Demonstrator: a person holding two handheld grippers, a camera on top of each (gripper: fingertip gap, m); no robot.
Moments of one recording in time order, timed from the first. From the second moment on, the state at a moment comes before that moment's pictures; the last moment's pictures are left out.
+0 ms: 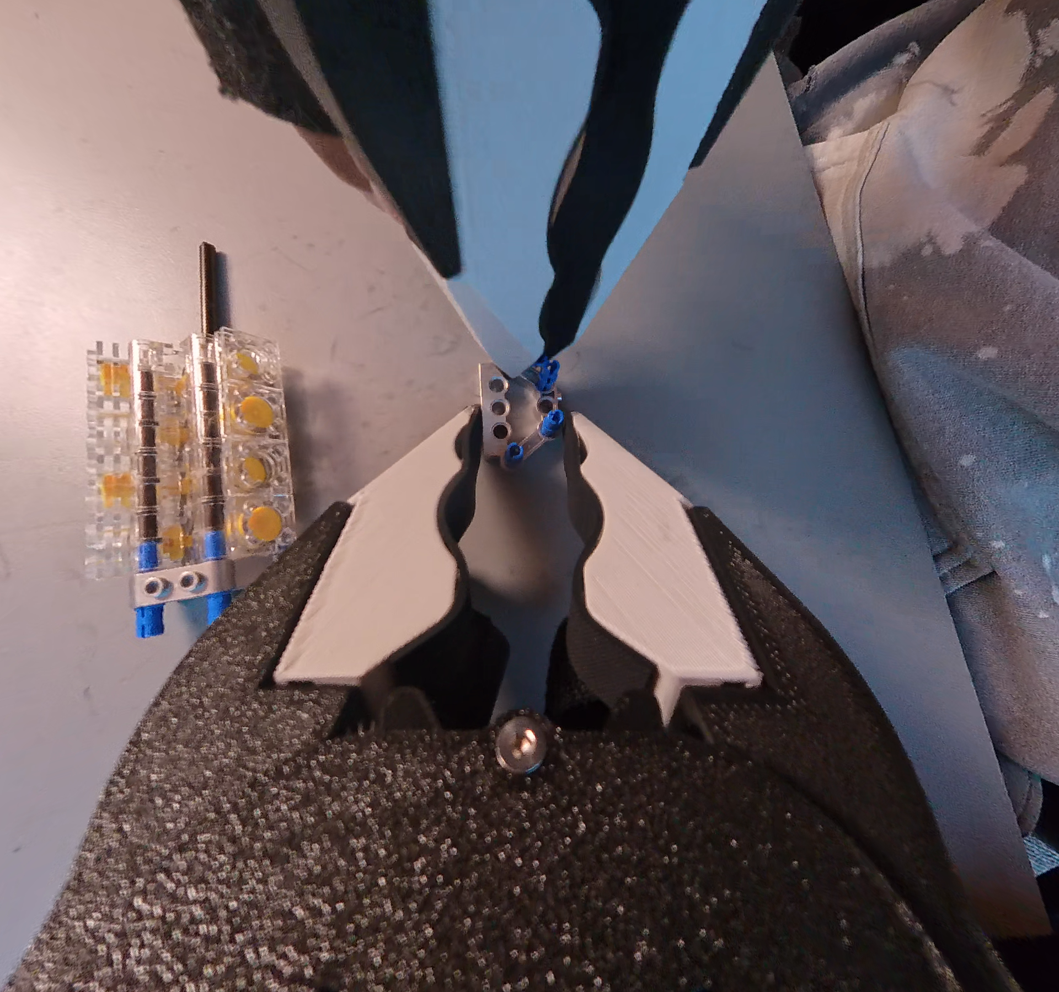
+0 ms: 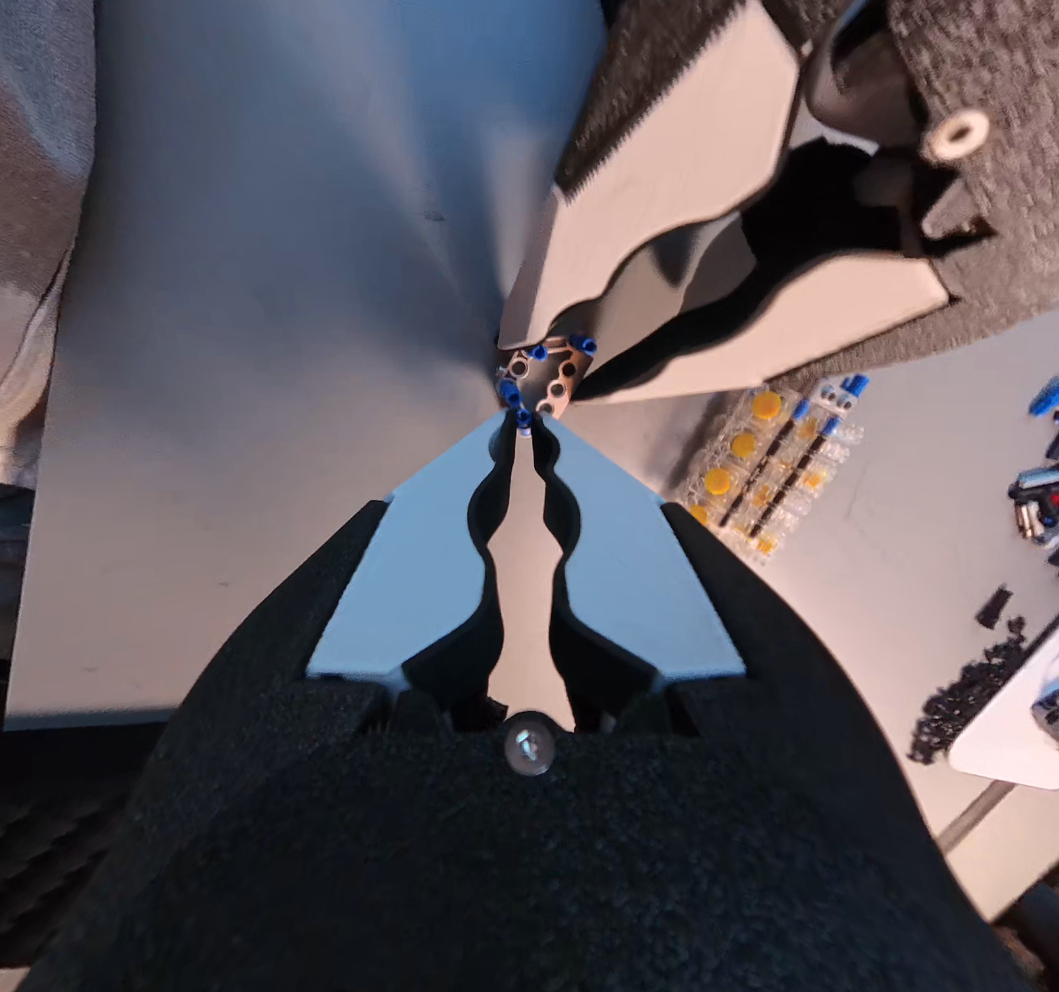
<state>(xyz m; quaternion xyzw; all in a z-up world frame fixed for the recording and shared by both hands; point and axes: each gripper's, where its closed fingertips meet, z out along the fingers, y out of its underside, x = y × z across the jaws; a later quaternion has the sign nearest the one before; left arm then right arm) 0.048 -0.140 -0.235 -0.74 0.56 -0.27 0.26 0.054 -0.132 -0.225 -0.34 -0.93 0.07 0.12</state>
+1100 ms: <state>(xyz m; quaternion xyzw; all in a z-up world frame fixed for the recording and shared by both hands) 0.047 -0.139 -0.236 -0.75 0.55 -0.26 0.25 0.060 -0.126 -0.230 -0.54 -0.78 0.25 0.18</state>
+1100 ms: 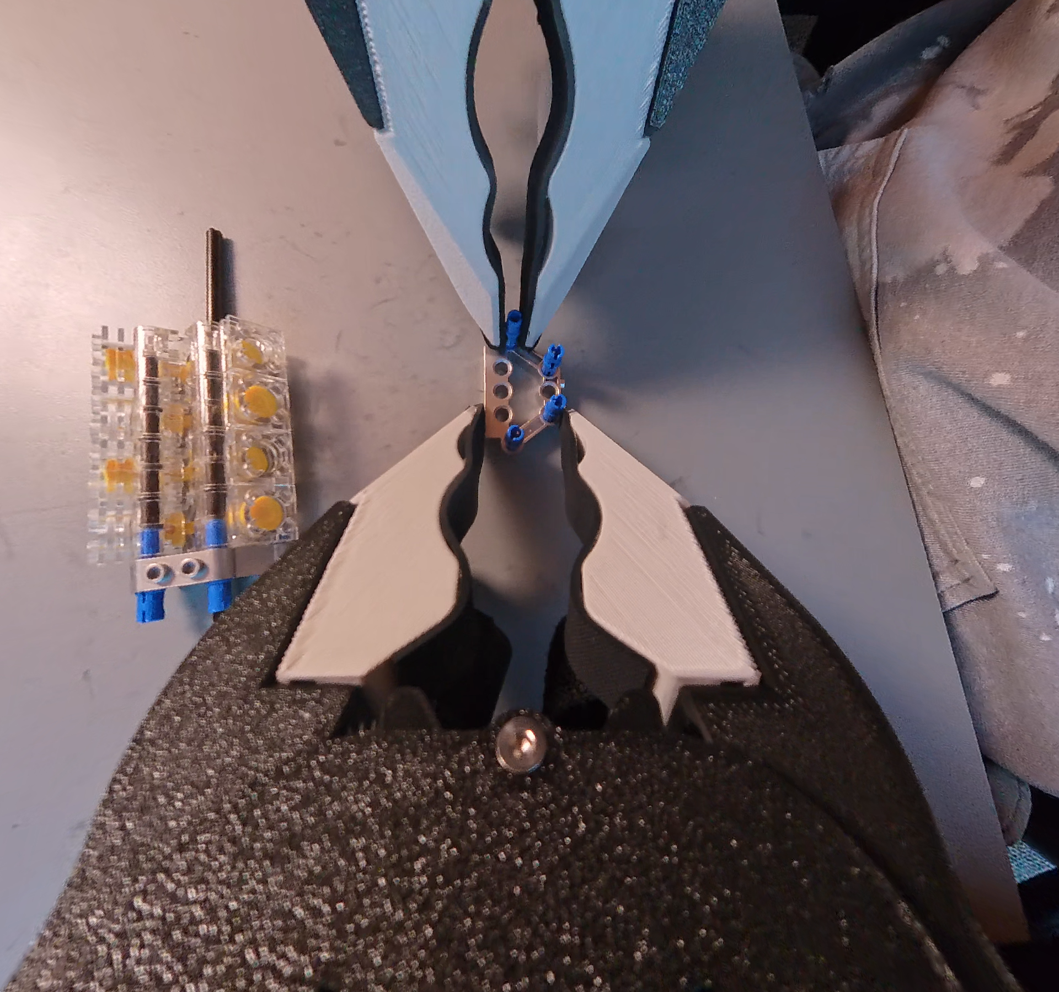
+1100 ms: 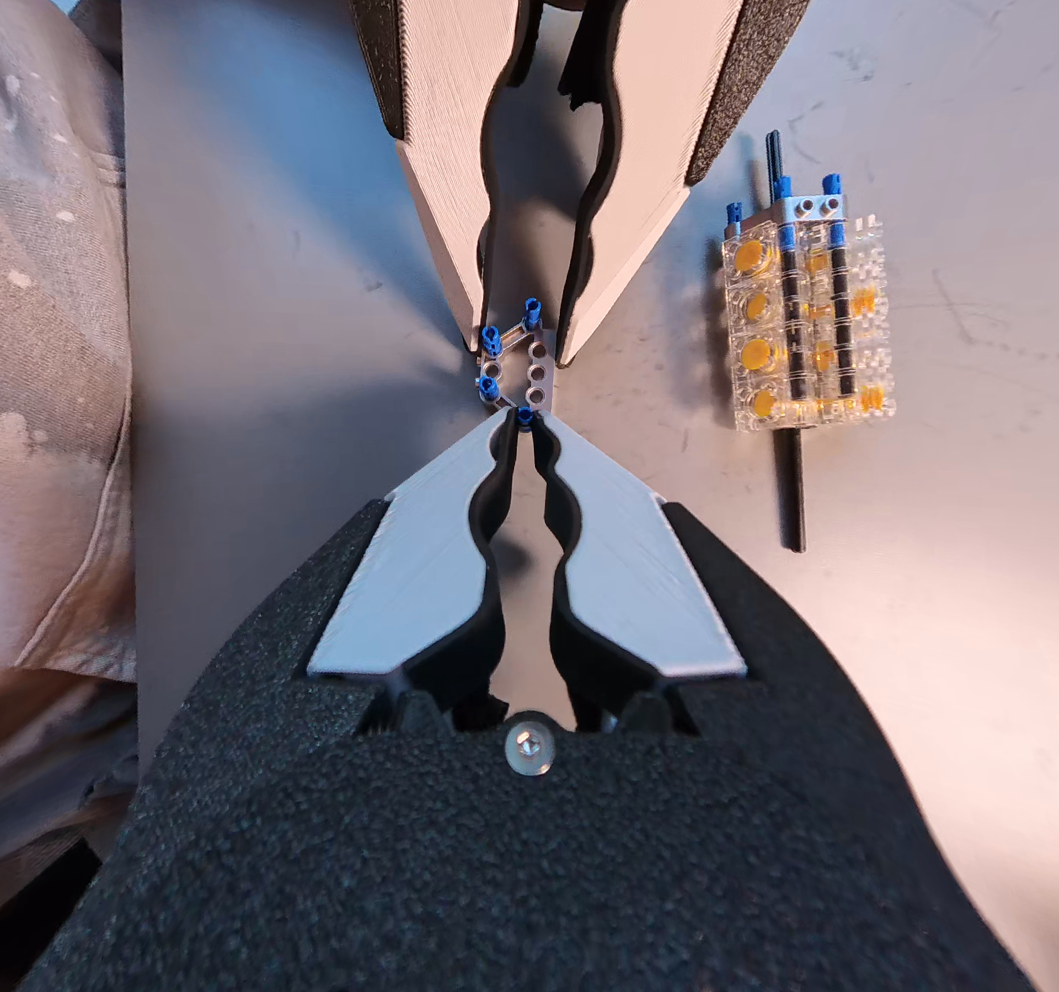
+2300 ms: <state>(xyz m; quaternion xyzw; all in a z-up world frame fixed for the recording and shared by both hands) 0.046 -0.141 -0.236 -0.73 0.57 -0.27 0.27 0.061 -0.127 -0.219 -0.50 -0.82 0.20 0.19</state>
